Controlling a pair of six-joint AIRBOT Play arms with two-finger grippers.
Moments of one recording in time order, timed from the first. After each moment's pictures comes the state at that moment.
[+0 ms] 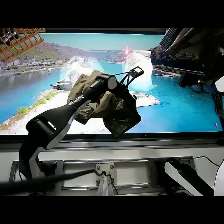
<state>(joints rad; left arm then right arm) -0.75 -1.97 1.84 1.08 -0.92 -1.10 -0.21 -1.02 1.09 -1.42 1.05 1.68</state>
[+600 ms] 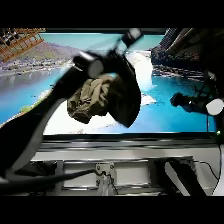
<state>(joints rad) -0.72 -1.57 1.85 1.45 -0.78 -1.23 -0.20 -0.78 0.78 -1.35 1.05 1.65</state>
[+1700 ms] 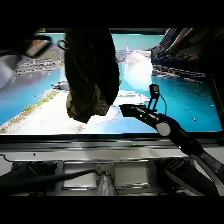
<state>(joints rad) -0.71 -1.17 1.85 2.14 -0.72 -1.51 0.51 -0.88 0.50 -1.02 0.32 1.68</state>
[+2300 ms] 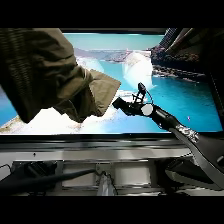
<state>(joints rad) -0.68 -0.92 1.85 2.30 -0.78 -1.57 0.47 -1.31 0.73 -0.73 0.43 1.76</state>
